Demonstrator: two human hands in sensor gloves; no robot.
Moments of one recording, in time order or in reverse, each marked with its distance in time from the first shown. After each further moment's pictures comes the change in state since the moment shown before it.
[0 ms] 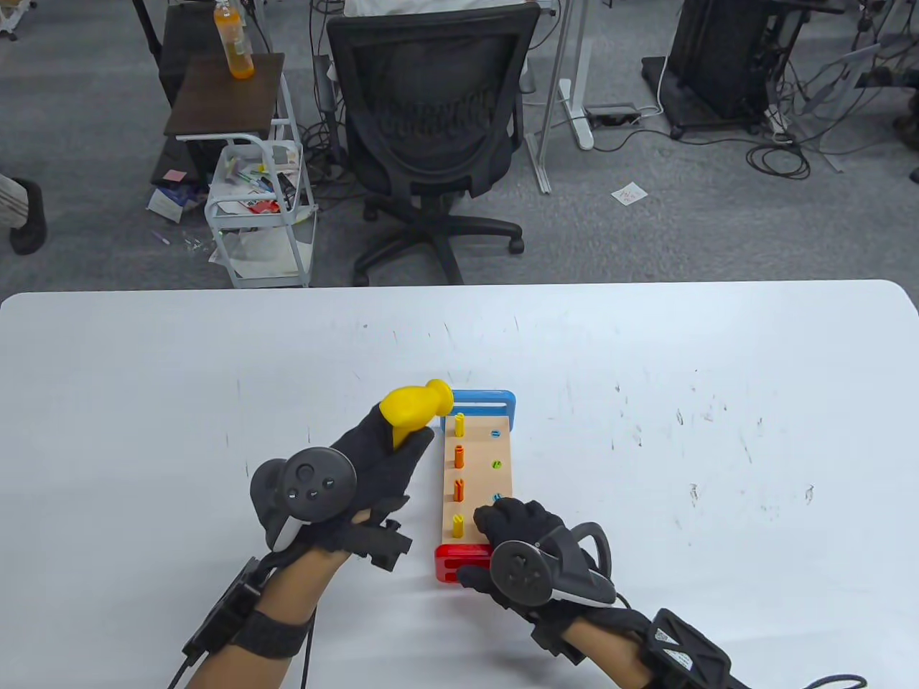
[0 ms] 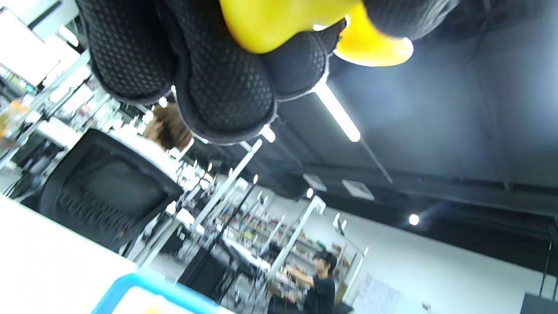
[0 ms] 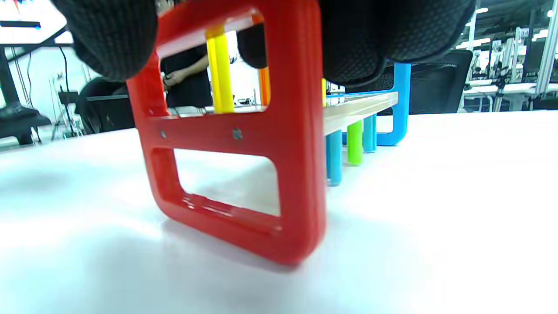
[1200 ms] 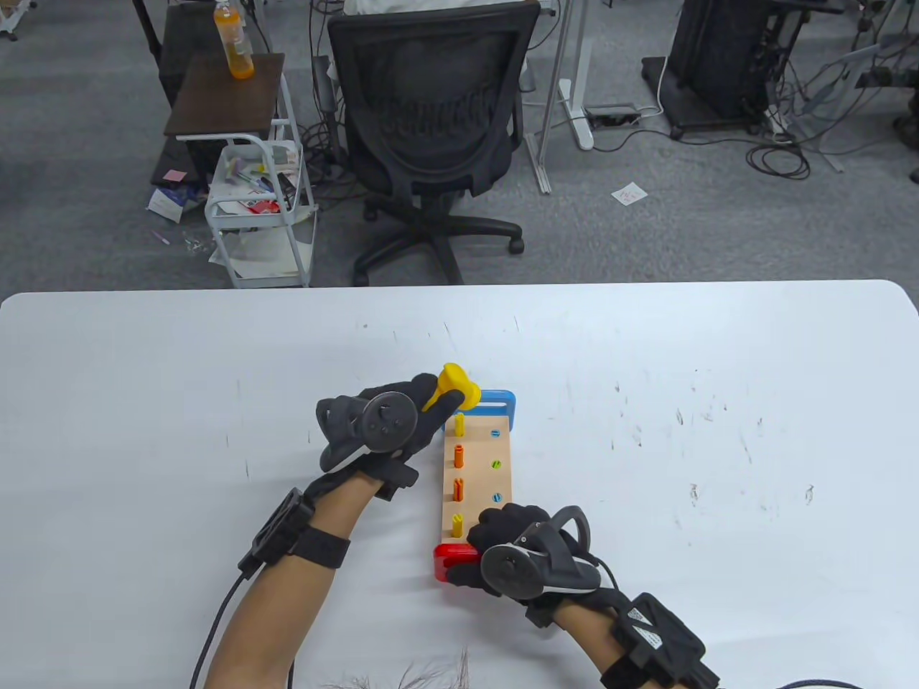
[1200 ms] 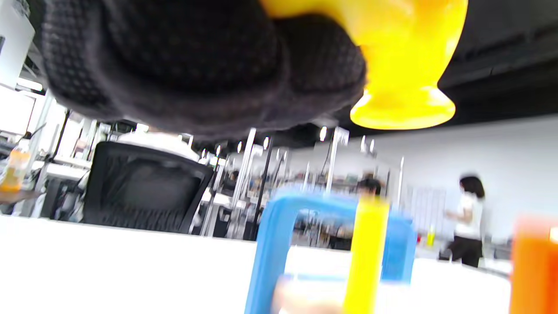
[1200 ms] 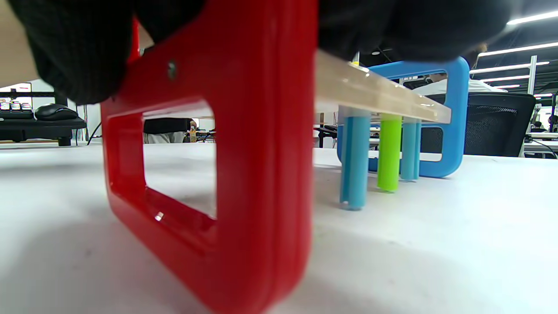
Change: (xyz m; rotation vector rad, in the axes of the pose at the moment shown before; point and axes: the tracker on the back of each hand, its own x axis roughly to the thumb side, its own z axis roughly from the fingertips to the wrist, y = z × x) left_hand -0.067 -0.101 -0.050 -0.254 -0.024 -0.432; right_hand -0.007 0.018 -0.014 -0.141 -0.153 0.018
